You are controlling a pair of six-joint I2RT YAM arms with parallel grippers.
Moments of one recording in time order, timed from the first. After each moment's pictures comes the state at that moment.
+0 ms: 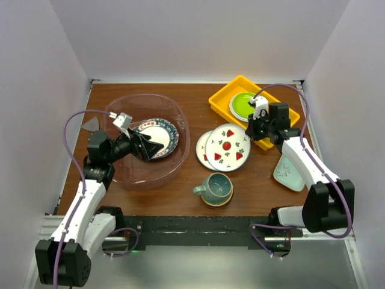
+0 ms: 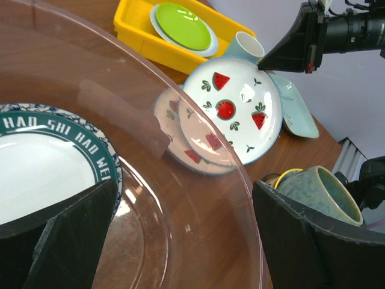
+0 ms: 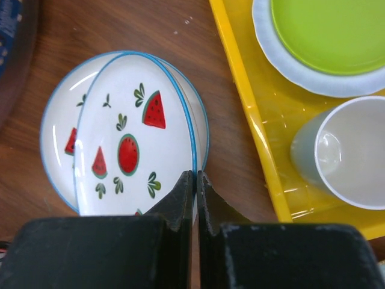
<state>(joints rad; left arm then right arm) -0.05 0.80 0.53 0.12 0.77 -0.35 0.13 1.30 0.96 -0.34 -0.31 -0.14</state>
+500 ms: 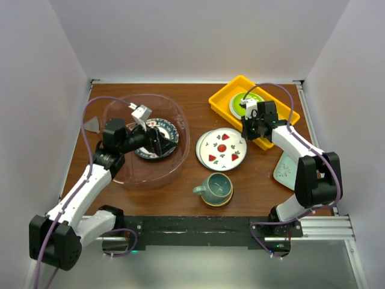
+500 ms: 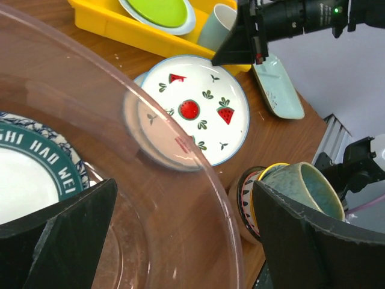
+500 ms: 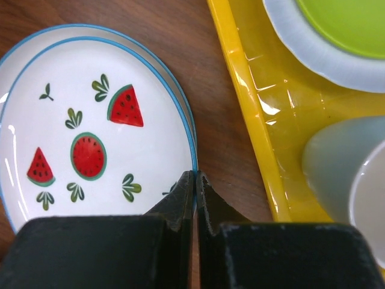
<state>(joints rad) -0.22 0.95 0.66 0.05 0.70 -0.32 0.17 1.54 1.04 -0.35 -0.23 -0.15</state>
